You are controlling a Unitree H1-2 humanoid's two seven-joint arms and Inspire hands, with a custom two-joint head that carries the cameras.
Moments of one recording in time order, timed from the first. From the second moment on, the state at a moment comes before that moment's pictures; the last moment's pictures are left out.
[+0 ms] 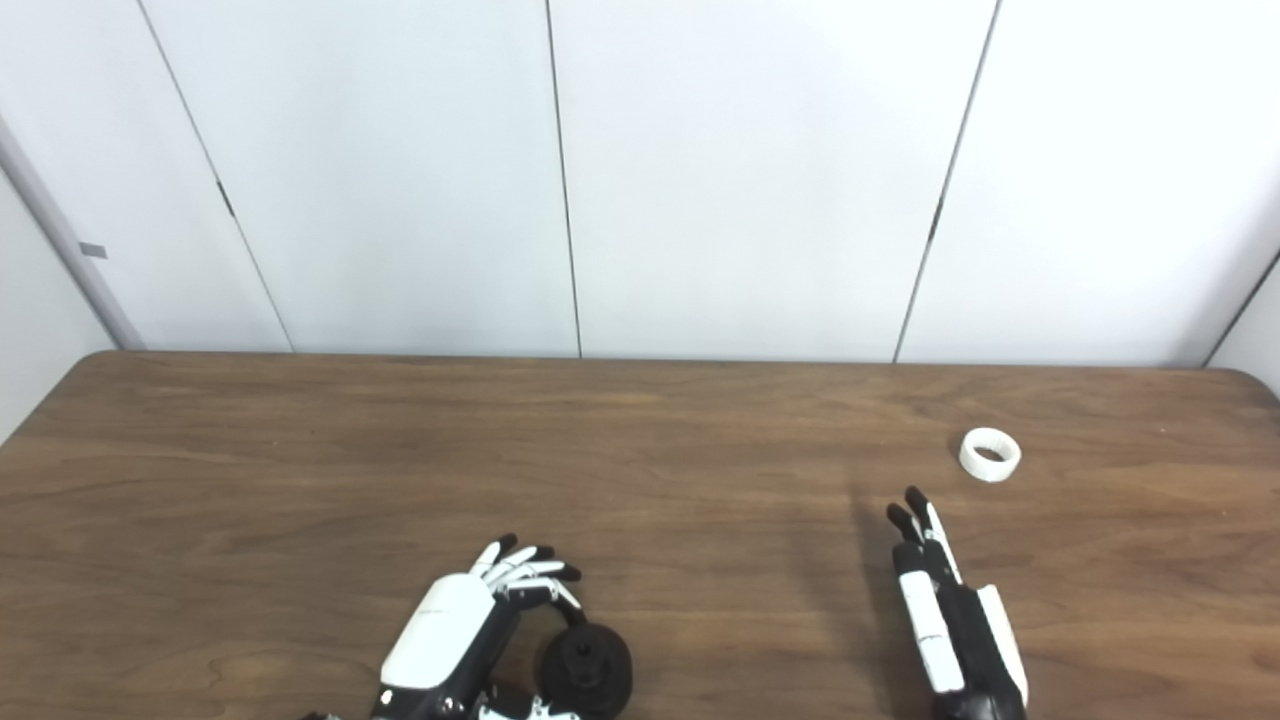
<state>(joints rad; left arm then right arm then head) 0.06 0.19 -0.35 -0.17 0.83 -0.02 0.07 0.10 -0.11 -0.01 -0.24 -0.07 0.11 0.01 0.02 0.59</state>
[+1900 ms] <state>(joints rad) 0.09 0.25 -0.28 -0.17 0.82 -0.11 0.07 -0.25 -0.48 -0.01 -0.15 -0.70 0.41 0.09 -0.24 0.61</state>
